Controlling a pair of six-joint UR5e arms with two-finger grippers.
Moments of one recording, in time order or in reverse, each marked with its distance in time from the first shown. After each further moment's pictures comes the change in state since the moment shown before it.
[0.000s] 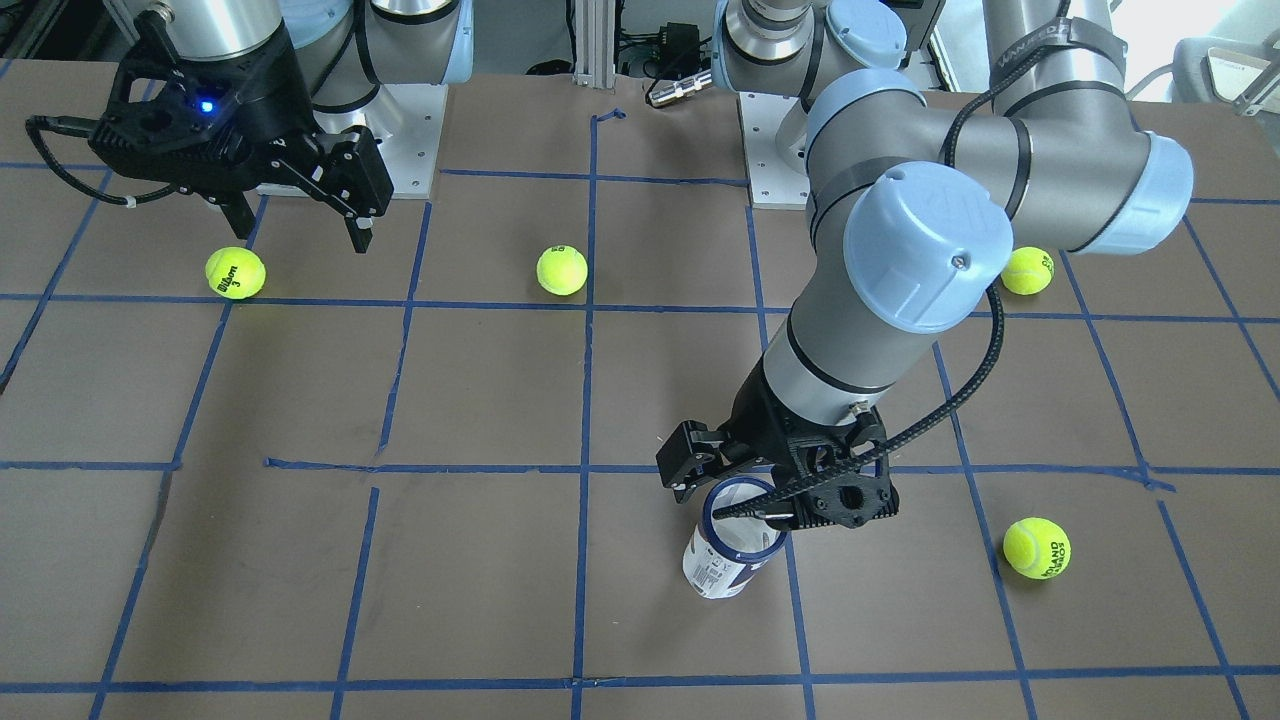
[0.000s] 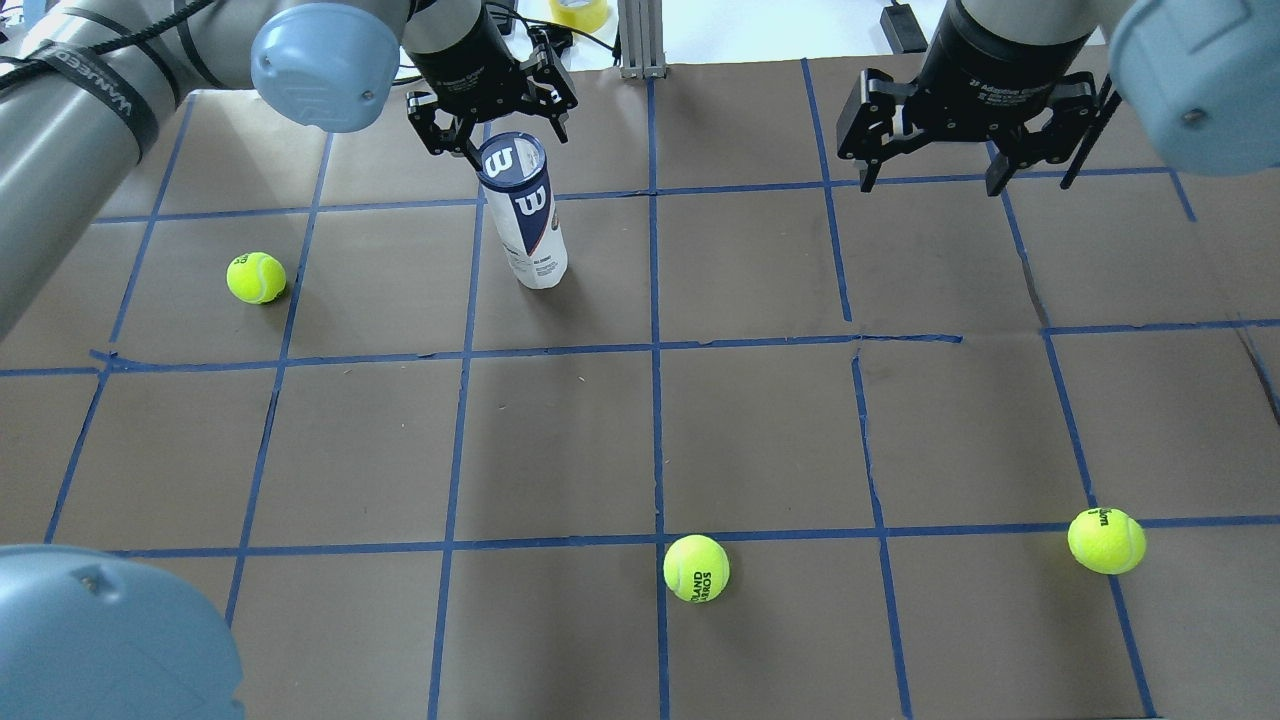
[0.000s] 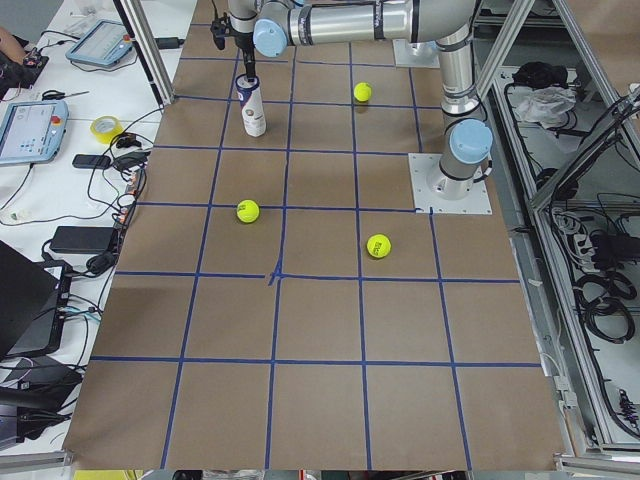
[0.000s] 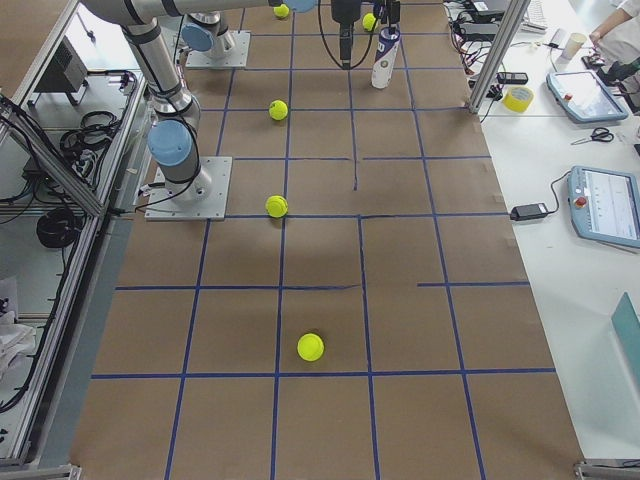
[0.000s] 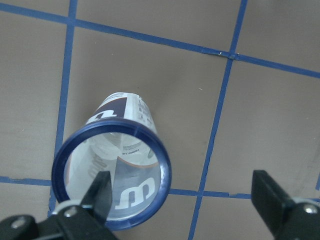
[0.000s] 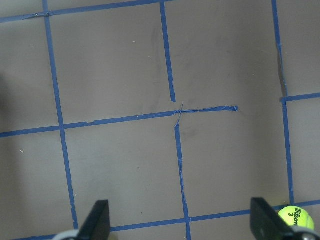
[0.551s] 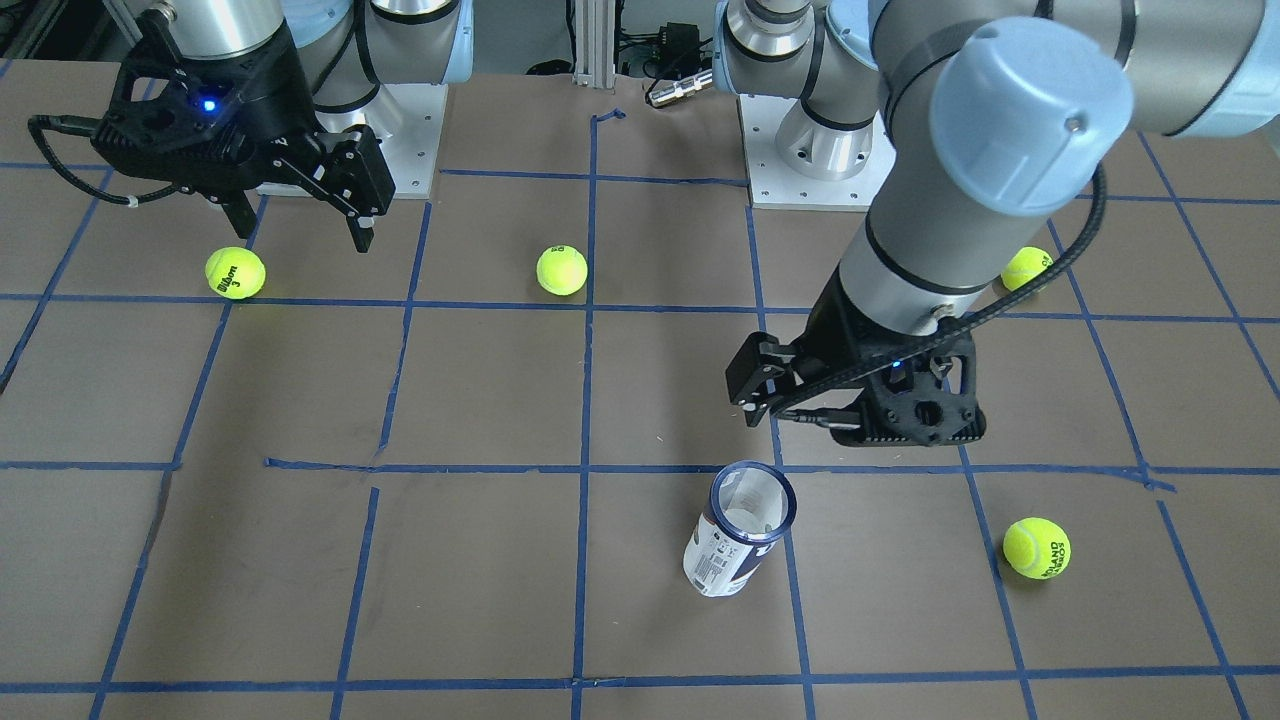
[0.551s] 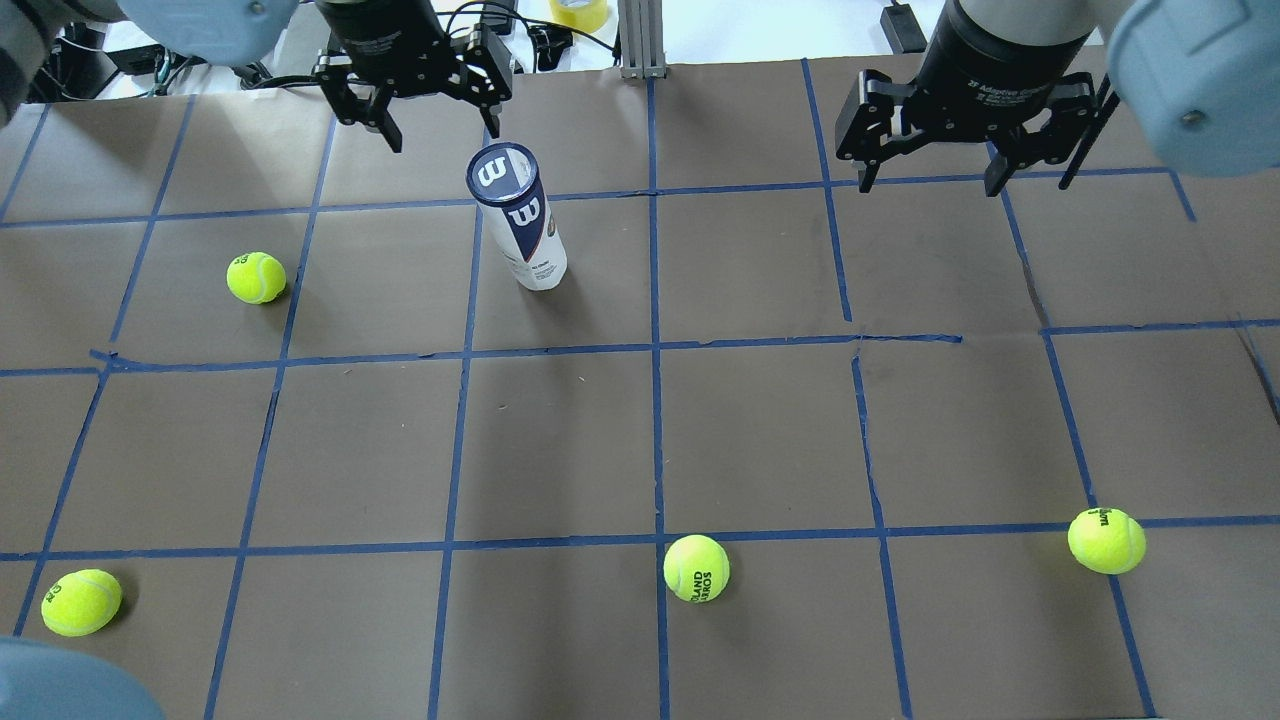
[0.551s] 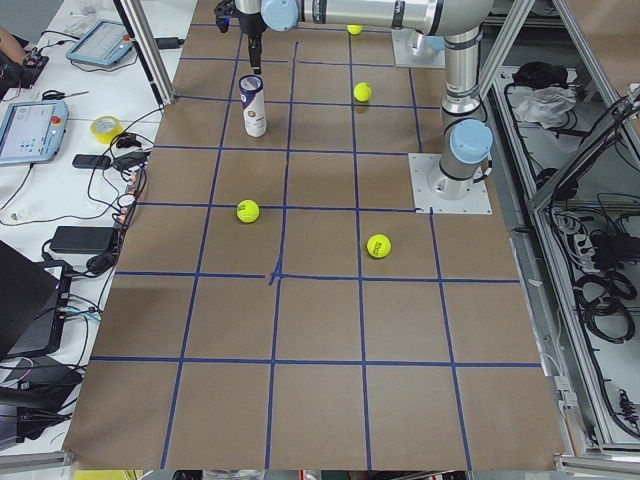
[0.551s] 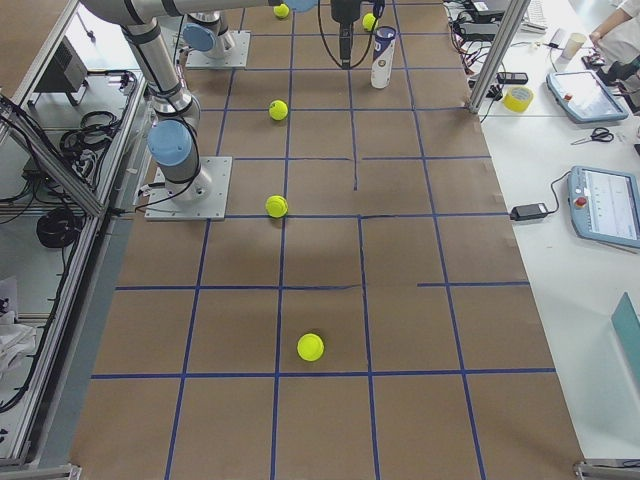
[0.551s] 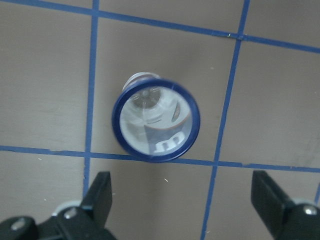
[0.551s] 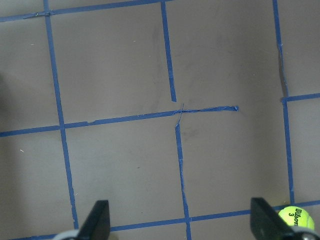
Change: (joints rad) left arm 0.063 0.104 0.055 -0.236 0.103 0.217; right arm 0.002 0.000 0.000 0.000 0.000 0.000
